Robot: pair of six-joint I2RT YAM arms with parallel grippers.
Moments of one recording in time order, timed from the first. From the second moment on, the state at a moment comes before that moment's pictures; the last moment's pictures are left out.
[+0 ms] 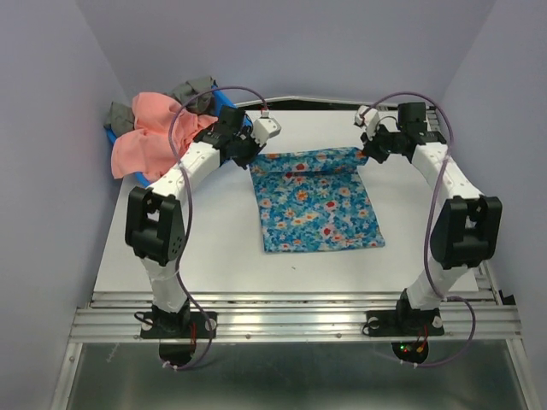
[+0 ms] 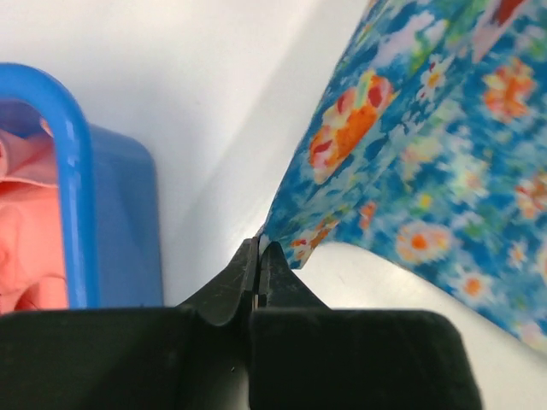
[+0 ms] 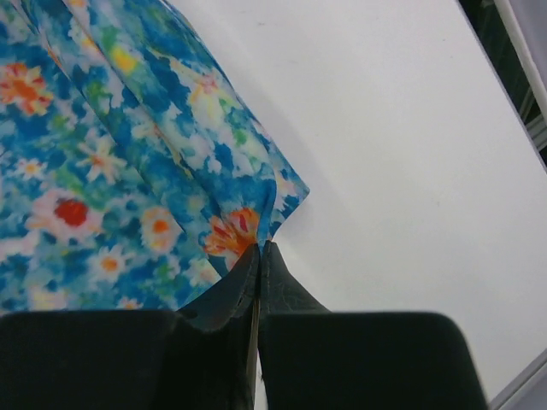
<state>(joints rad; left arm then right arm) -0.37 1.92 1.66 -0.55 0.23 0.52 0.03 1.80 1.55 -0.54 -0.50 -0.81</state>
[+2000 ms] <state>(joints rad) -0.69 1.58 1.05 -0.61 0.43 0.58 0.01 1.17 0.62 -0.72 -0.41 -1.62</state>
